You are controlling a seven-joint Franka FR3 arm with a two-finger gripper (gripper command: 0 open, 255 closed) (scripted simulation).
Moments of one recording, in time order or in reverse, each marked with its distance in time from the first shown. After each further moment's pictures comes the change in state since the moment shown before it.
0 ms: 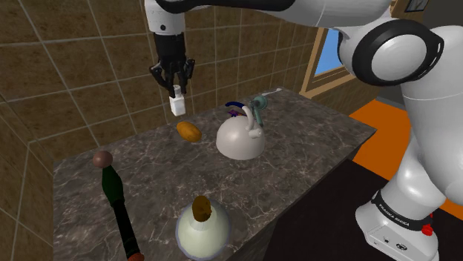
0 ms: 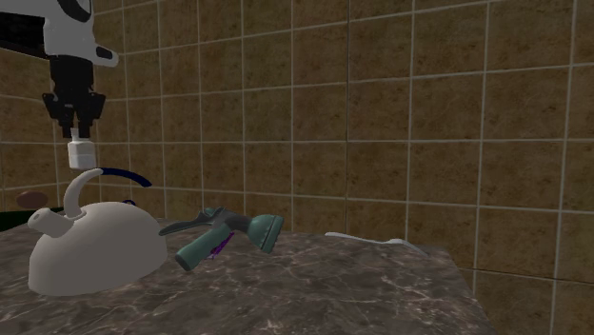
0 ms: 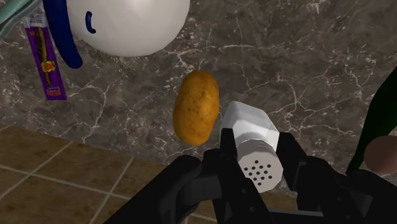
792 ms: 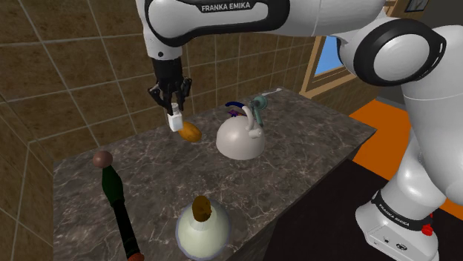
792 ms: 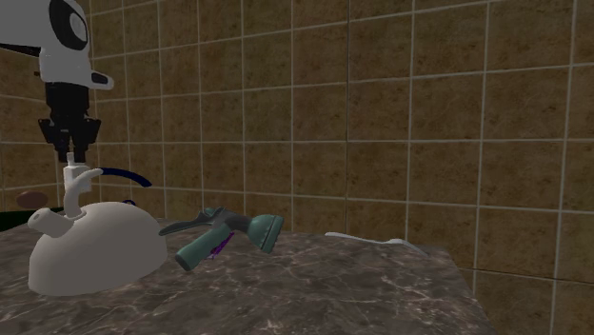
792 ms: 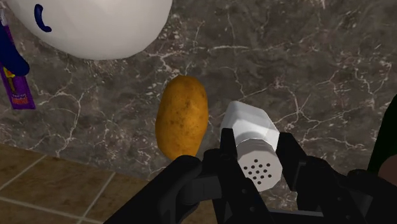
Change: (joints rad) arm 0.008 -0.006 0.004 -0.155 -0.001 0.145 0.027
